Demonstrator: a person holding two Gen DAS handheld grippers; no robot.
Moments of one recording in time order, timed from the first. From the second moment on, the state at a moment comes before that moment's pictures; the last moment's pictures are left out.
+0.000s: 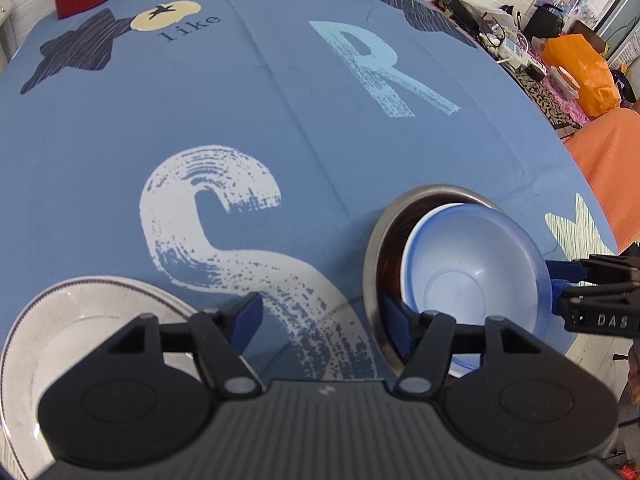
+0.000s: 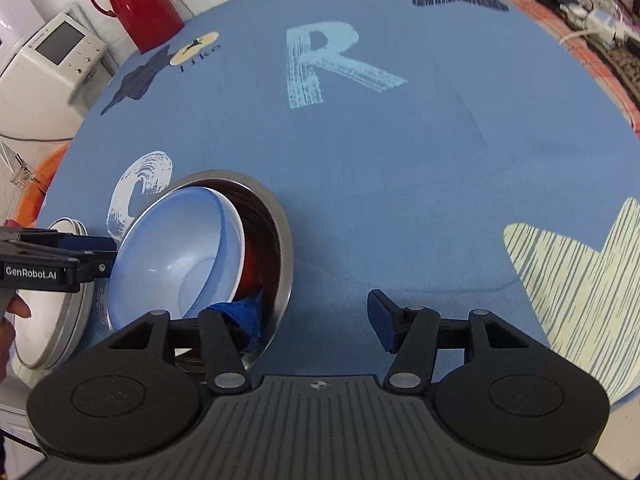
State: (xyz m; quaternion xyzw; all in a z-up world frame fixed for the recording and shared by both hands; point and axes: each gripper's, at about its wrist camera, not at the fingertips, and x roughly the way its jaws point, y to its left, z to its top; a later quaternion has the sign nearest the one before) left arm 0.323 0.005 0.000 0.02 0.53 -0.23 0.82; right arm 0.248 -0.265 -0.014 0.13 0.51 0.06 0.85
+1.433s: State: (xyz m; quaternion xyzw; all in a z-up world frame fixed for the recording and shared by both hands) left arm 0.315 0.011 -0.001 -0.01 0.52 -0.22 0.83; right arm 0.249 -0.249 -0.012 0.10 0.52 0.06 0.84
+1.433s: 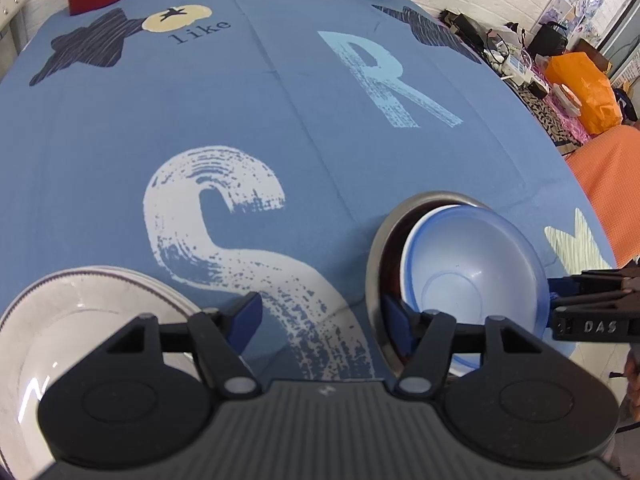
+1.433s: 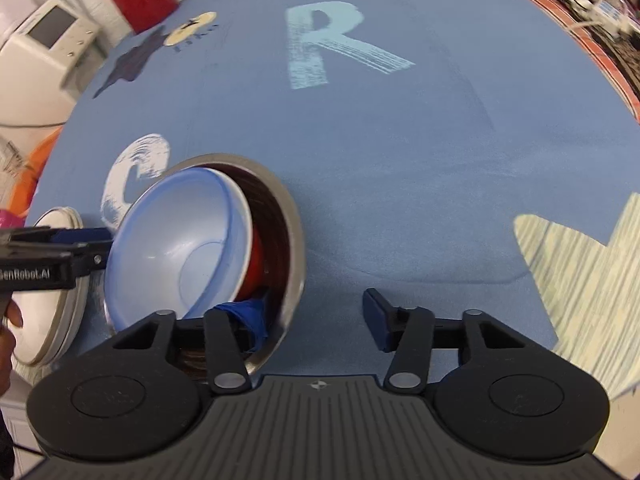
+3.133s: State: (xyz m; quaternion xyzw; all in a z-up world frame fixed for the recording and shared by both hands) left arm 0.251 0.158 0.085 -0.12 0.41 -0.09 0.90; right arm 0.285 -0.108 0.046 0.14 0.48 0.25 0.83
